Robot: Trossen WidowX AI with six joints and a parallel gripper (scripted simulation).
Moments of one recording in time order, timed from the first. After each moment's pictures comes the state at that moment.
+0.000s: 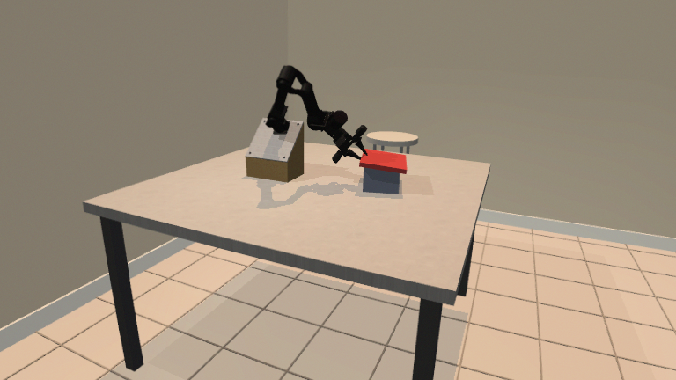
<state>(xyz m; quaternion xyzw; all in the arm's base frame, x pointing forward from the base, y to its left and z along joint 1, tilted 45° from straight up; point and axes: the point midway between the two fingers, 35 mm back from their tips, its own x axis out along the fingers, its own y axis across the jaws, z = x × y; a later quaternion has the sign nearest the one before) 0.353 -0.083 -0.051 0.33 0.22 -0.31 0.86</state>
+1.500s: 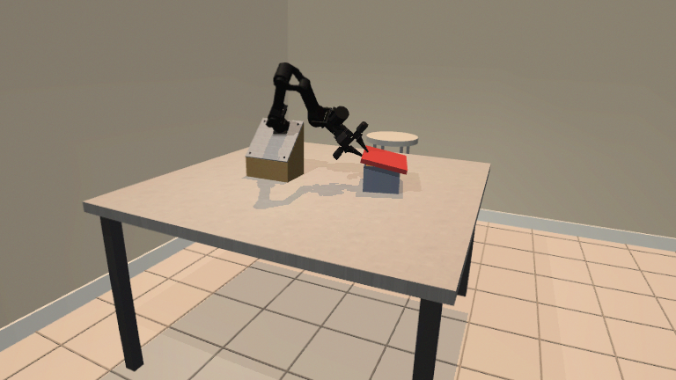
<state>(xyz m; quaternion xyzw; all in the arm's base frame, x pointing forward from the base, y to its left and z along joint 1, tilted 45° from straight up) 0.357 -0.072 -0.042 0.33 0.22 -0.31 0.86</state>
